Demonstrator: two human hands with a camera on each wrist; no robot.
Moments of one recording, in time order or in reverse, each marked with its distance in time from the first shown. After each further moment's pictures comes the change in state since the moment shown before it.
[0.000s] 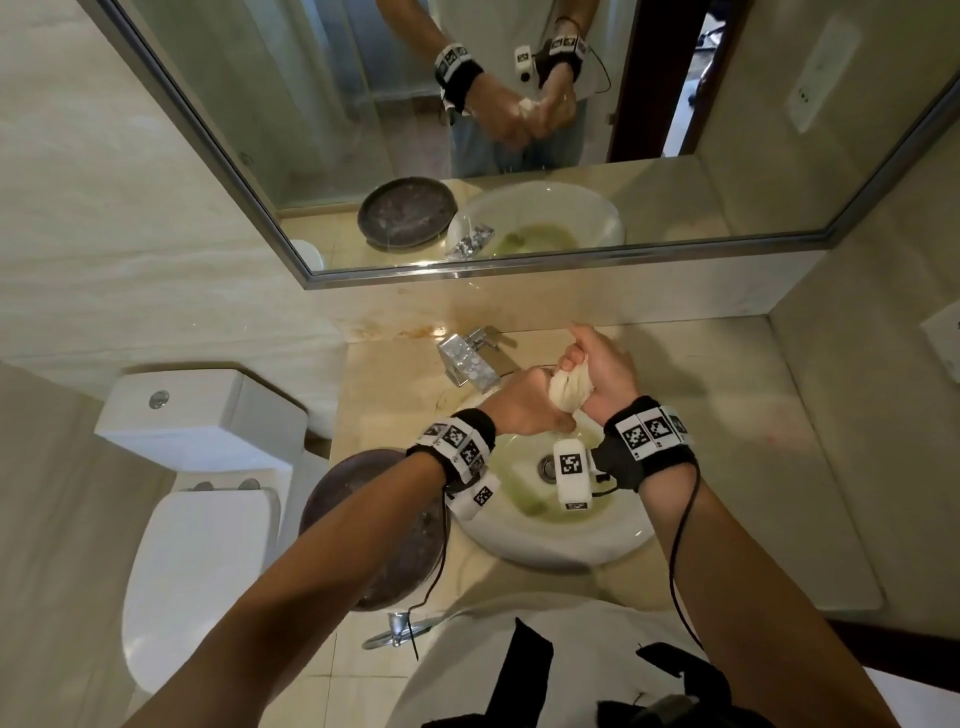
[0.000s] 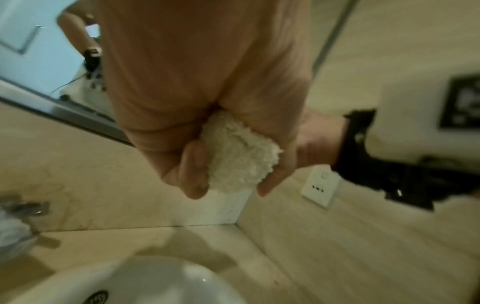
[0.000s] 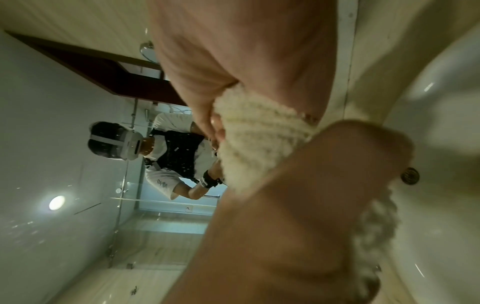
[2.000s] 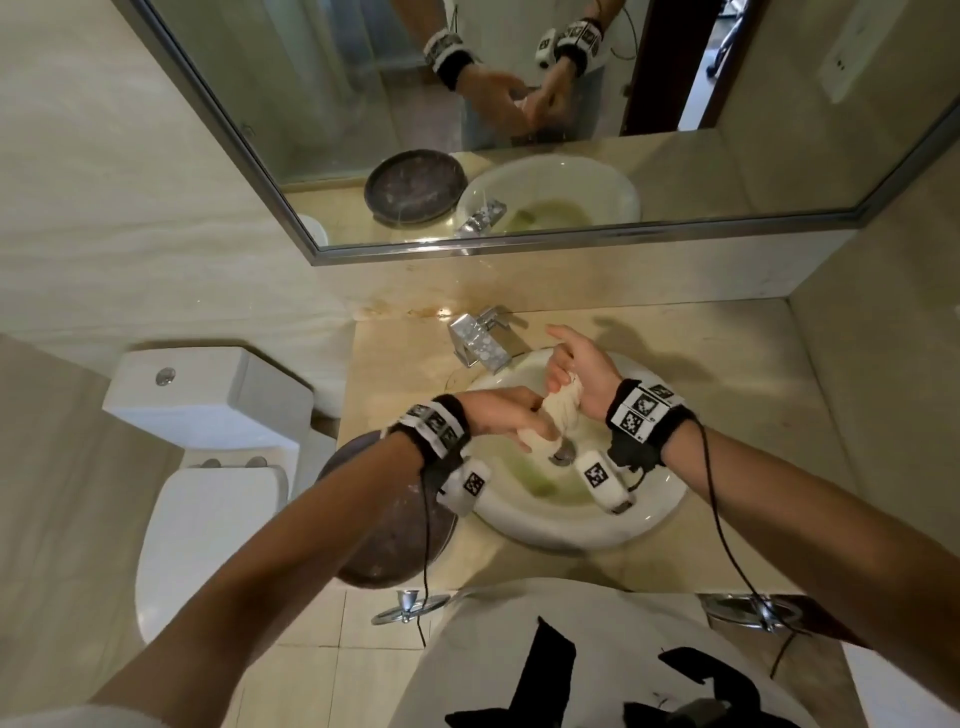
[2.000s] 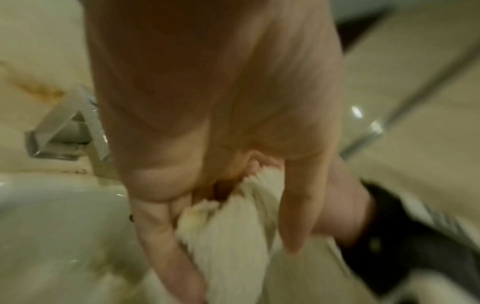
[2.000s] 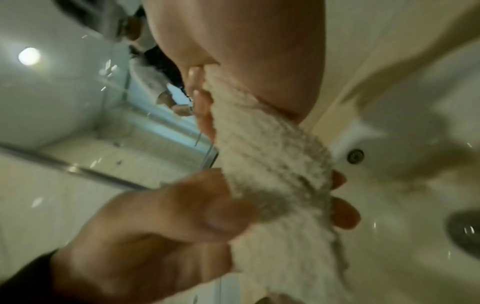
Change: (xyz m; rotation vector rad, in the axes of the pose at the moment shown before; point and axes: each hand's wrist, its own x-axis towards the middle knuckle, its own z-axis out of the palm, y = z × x) left_hand -0.016 -0.056 -0.005 -0.334 -0.505 -0.134; right_hand 0.009 0.031 0.005 -0.431 -0.193 0.139
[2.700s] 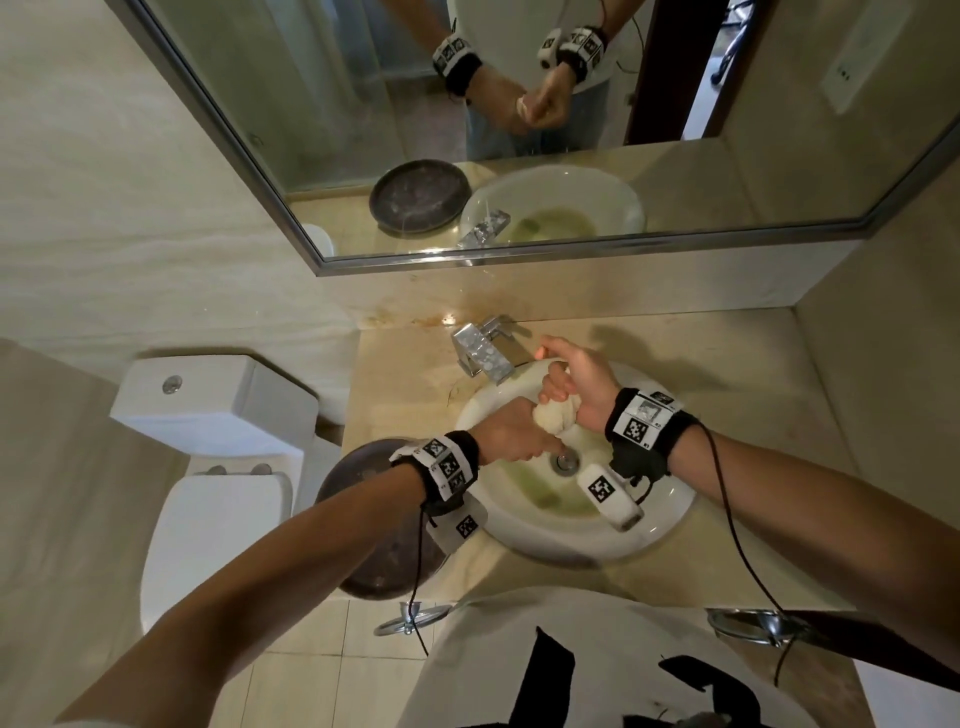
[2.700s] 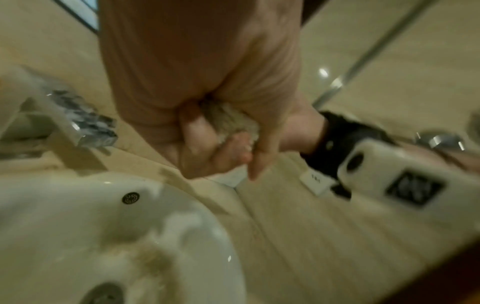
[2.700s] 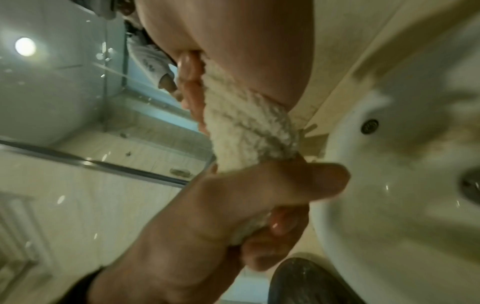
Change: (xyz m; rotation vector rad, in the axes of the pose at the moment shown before) left_hand 0.001 0.005 0.023 0.065 0.403 -0.093; right_hand -0.005 -0.003 0.010 0.082 -0.073 -0.047
